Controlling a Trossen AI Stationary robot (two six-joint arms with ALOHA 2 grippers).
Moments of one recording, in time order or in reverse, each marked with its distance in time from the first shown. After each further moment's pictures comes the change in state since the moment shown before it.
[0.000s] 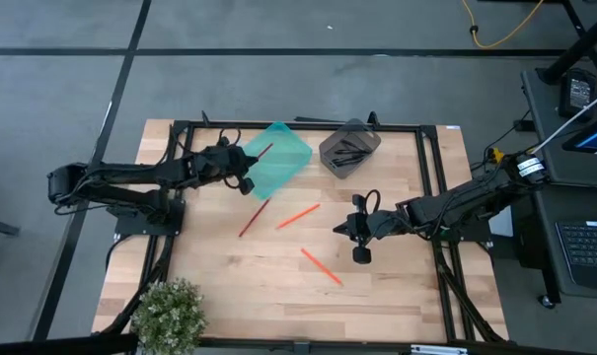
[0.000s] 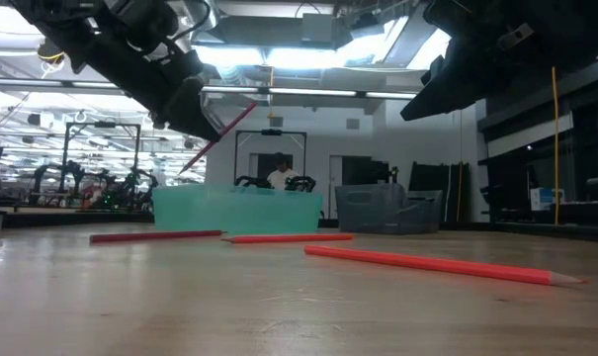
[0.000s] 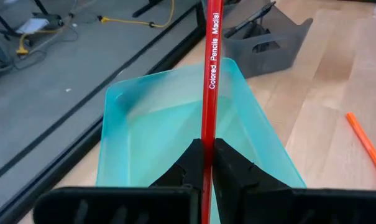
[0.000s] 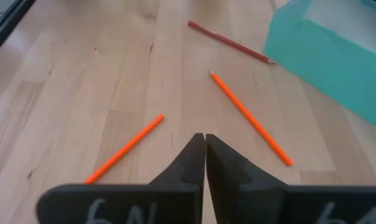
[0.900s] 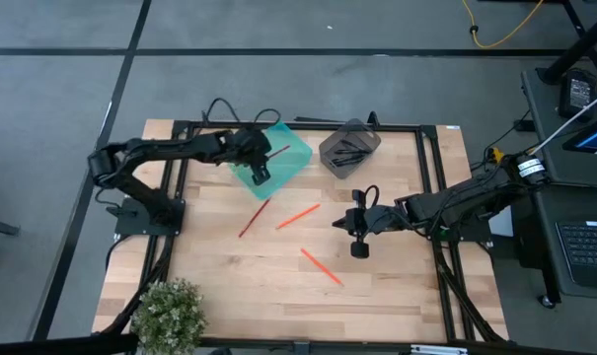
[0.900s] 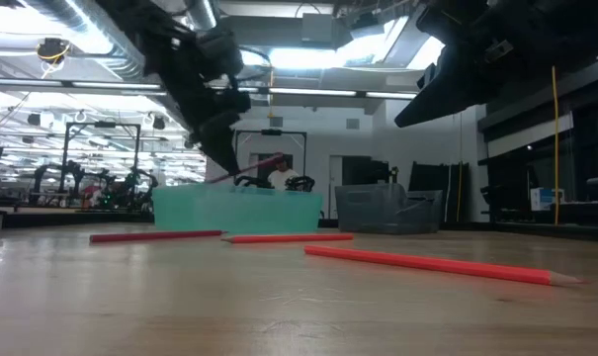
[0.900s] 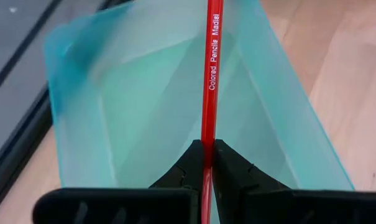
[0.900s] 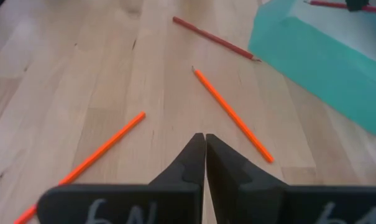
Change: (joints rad) left arm 0.149 0.426 0.408 -0.396 0.207 0.078; right arm -0.048 0.000 0.000 -0.012 -0.001 -0.035
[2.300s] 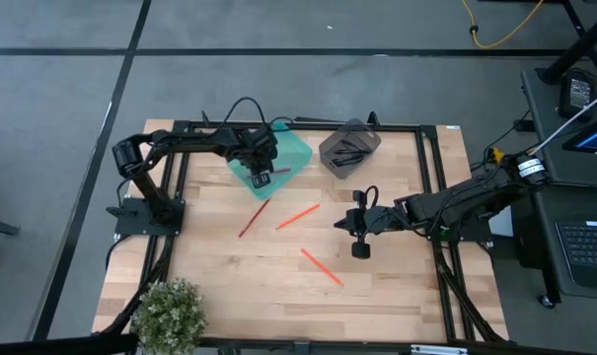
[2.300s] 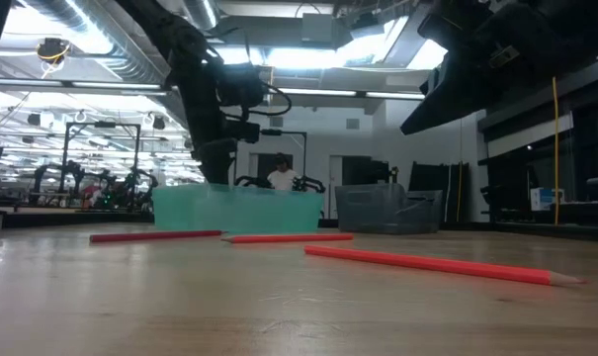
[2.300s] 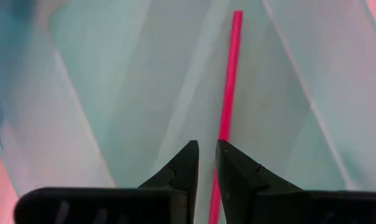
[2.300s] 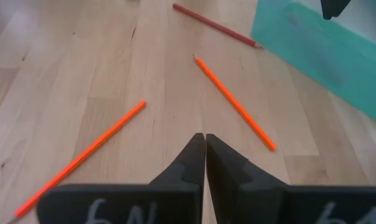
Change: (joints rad) left arm 0.004 0.201 0.152 -0.237 0.003 0.103; right arm 0.000 0.000 0.000 -0.040 -0.009 0.024
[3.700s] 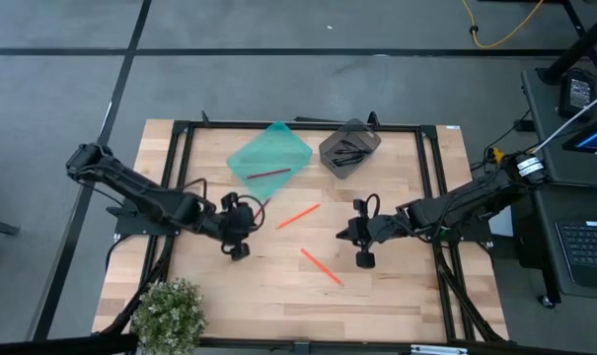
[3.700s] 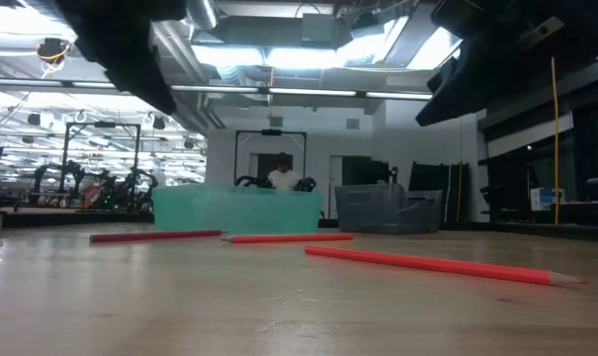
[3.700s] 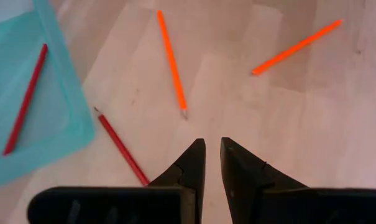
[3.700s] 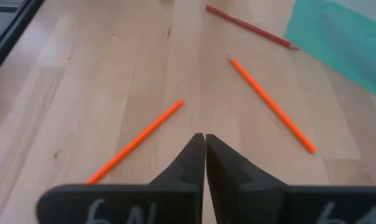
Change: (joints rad) left arm -0.872 -0.437 -0.220 0.029 -0.331 -0.758; right arm 0.080 0.000 0.000 0.006 -0.025 0.054
